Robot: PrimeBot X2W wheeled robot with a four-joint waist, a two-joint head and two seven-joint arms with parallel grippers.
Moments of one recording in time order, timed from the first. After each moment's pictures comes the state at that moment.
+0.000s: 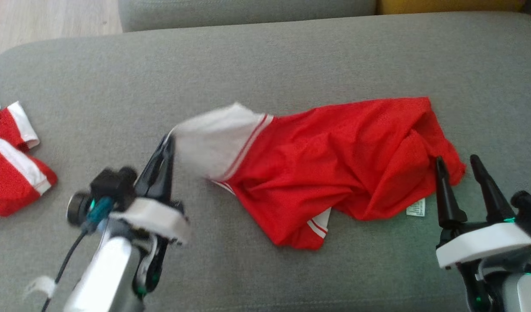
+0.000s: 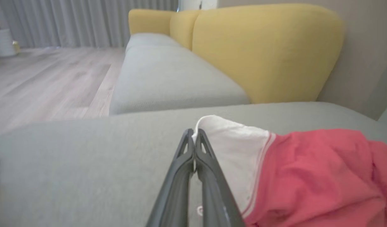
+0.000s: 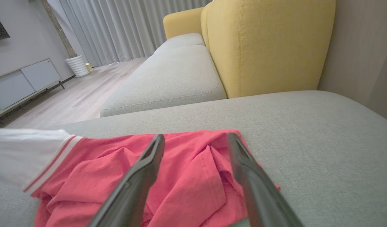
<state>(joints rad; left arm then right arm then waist) -0.28 0.21 -0.42 0.20 -0.33 0.10 -0.20 0.05 -0.04 -0.05 -0.13 0.22 0.13 0.11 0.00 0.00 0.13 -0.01</state>
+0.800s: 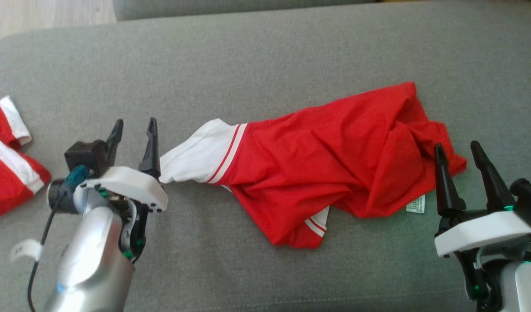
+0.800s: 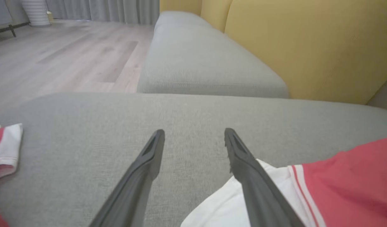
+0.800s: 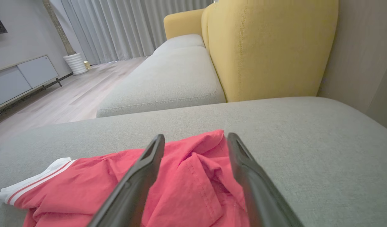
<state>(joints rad) -0.44 0.15 -0.29 0.59 -0.37 0.04 -0.25 0.01 -0.04 -0.05 -0.13 0.20 0.13 0.11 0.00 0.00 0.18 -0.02</state>
